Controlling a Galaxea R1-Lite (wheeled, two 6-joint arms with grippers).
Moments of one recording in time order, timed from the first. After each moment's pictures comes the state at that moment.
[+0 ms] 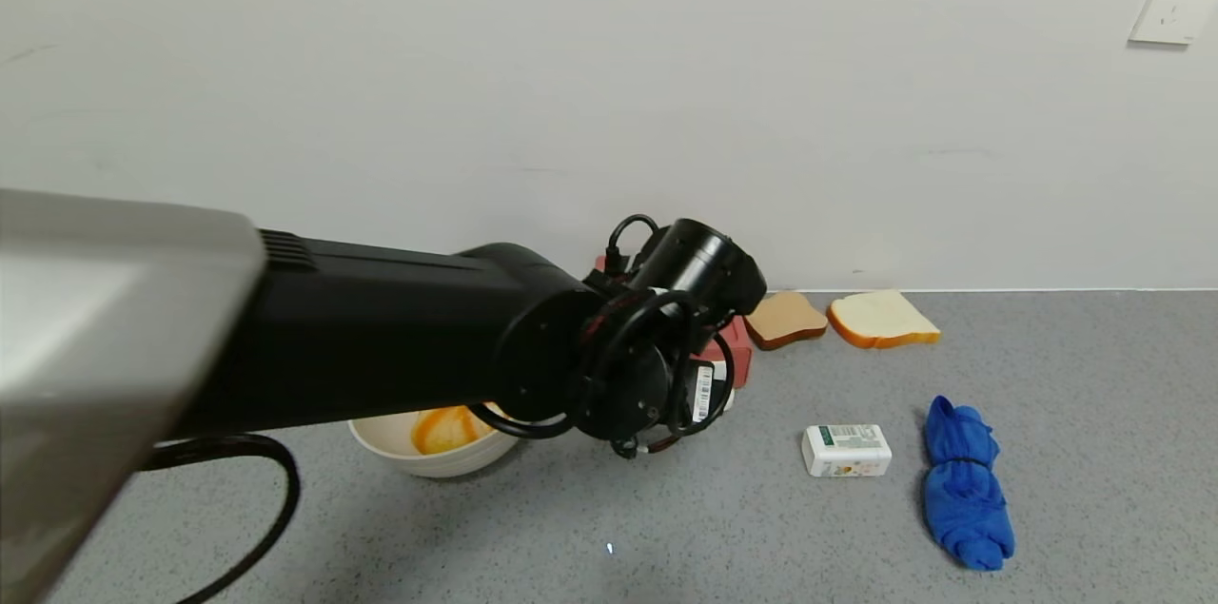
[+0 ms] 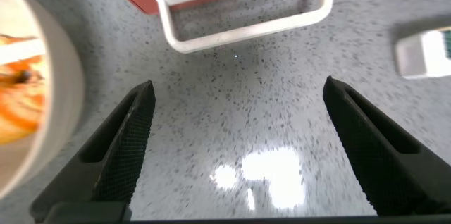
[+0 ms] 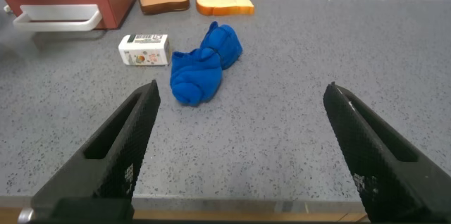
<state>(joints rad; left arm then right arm) -0.84 2.08 -1.61 0.41 0.48 -0.48 0.00 0.00 0.00 0.00 0.00 0.02</state>
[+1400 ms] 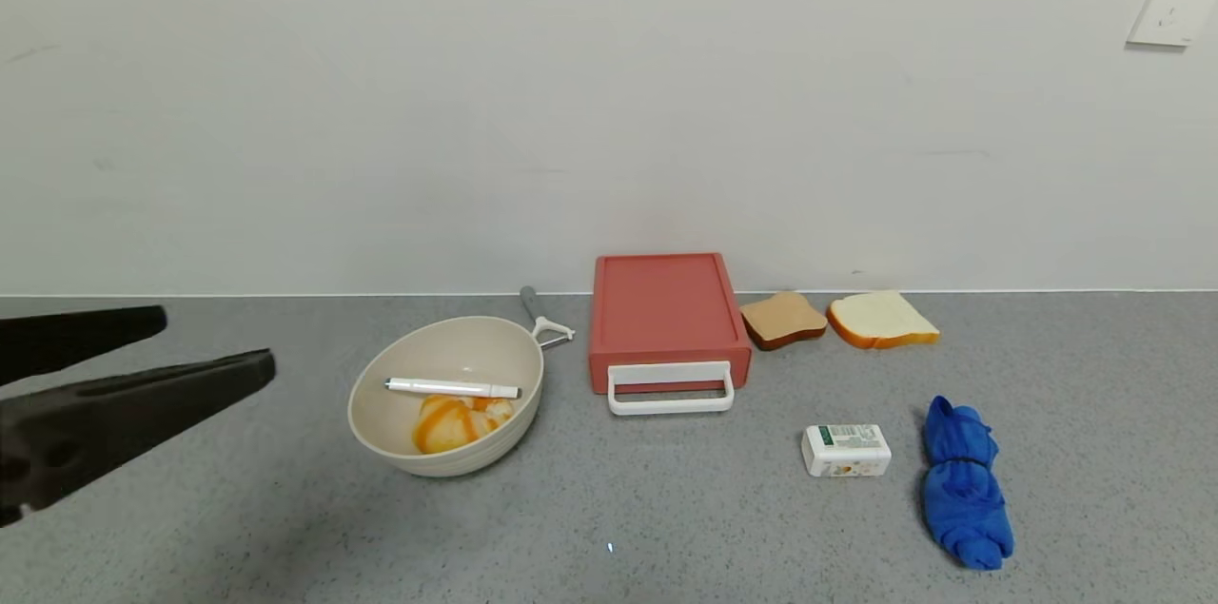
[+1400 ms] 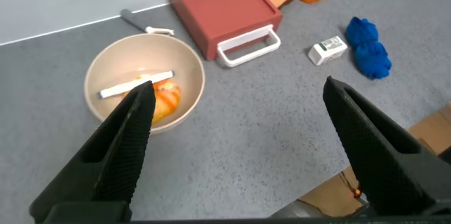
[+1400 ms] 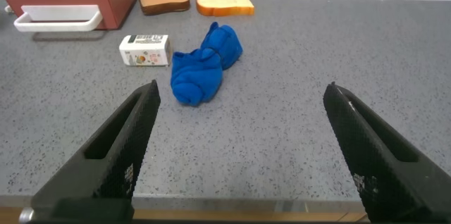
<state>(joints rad) -0.40 0.96 -0.94 0.25 -0.06 -0.08 0.00 0.00 0.00 0.00 0.00 0.02</state>
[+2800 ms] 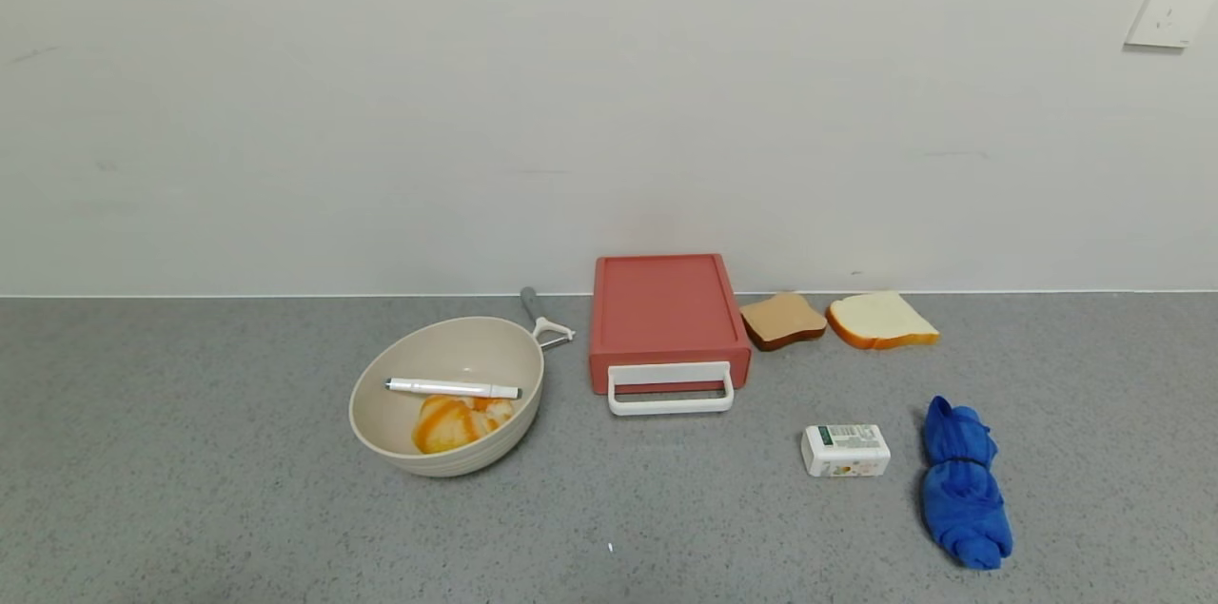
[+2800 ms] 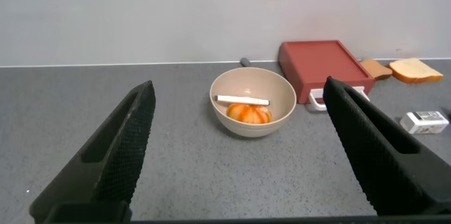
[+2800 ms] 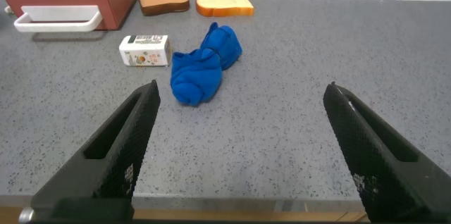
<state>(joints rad) 0.05 0.42 -0.80 0.32 -0.06 -0.04 0.00 0.00 0.00 0.00 0.00 0.02</state>
